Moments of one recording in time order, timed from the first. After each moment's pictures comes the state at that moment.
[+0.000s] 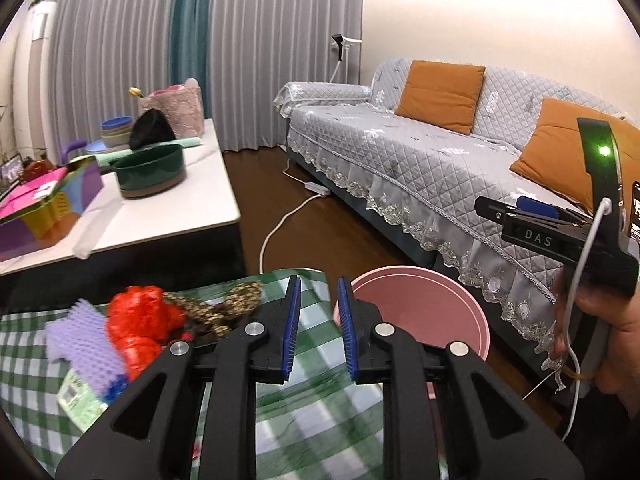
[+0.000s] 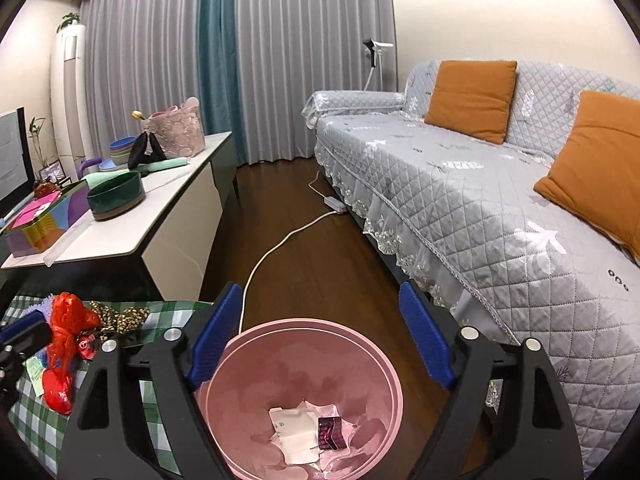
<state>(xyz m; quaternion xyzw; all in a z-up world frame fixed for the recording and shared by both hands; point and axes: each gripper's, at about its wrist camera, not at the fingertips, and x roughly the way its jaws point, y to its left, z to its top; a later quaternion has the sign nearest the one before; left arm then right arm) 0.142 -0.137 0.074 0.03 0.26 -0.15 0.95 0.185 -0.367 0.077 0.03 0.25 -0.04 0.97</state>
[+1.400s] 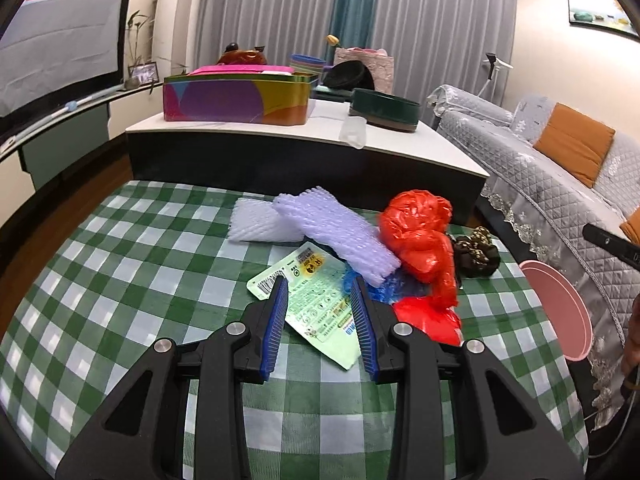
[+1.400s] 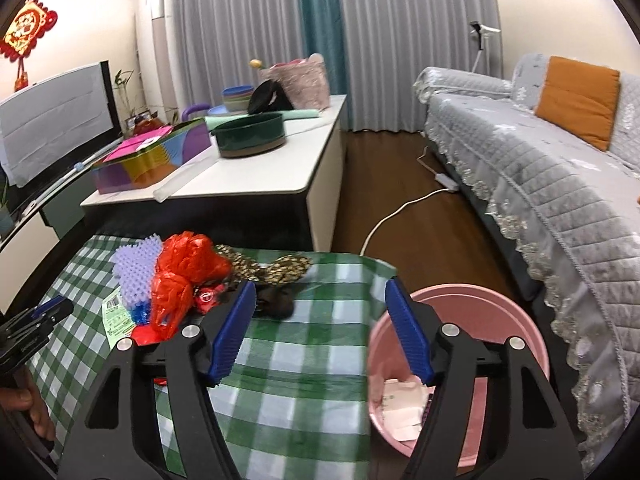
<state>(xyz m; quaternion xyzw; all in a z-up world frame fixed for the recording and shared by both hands) 0.088 0.091 0.013 -0.09 0.30 0.07 0.95 0.183 -0.221 0.046 0.00 0.30 0.13 0.94</state>
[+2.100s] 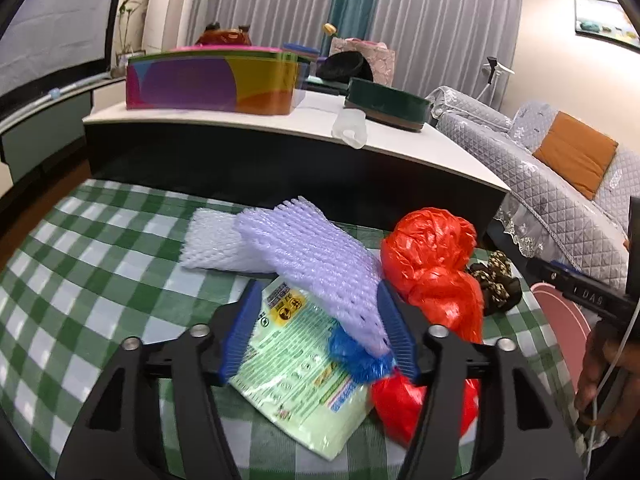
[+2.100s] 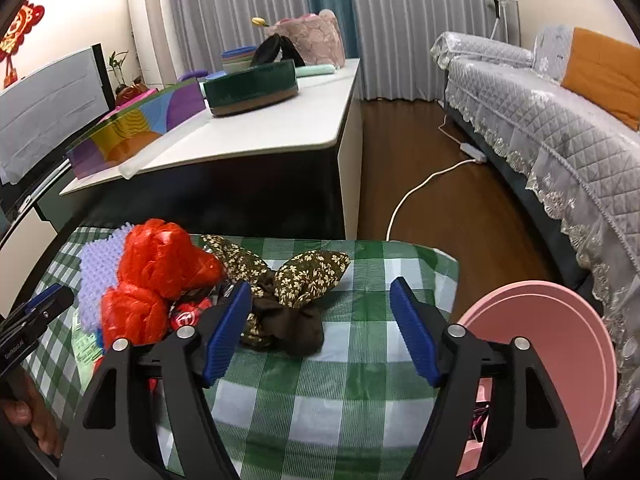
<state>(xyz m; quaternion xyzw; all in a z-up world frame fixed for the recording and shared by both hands) 0.163 0.094 -0.011 -0.12 0.30 0.05 0.95 0.269 -0.172 -0.018 0.02 0.35 0.15 0.92</state>
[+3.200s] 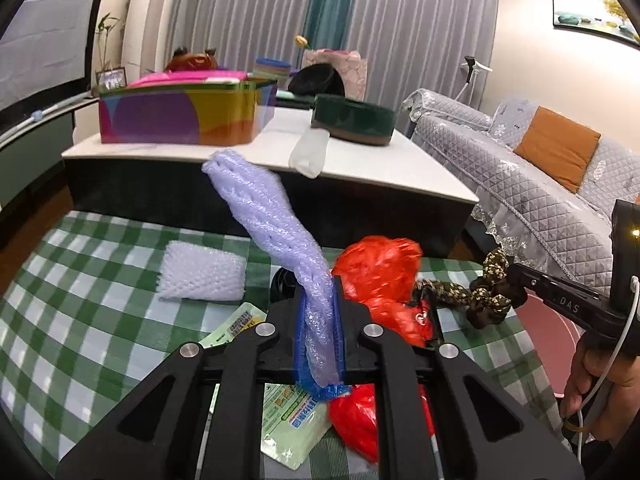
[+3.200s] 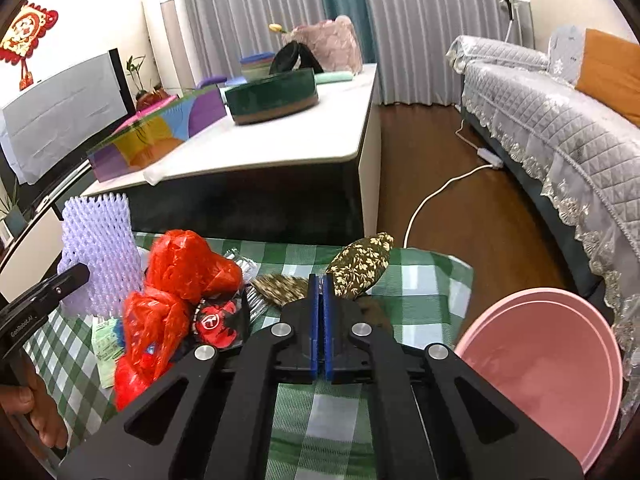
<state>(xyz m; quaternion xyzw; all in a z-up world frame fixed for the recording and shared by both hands) 0.161 0.070 0.021 -0.09 0.28 0.02 0.96 0.255 -0.173 -0.002 0.03 0.34 0.18 0.92</state>
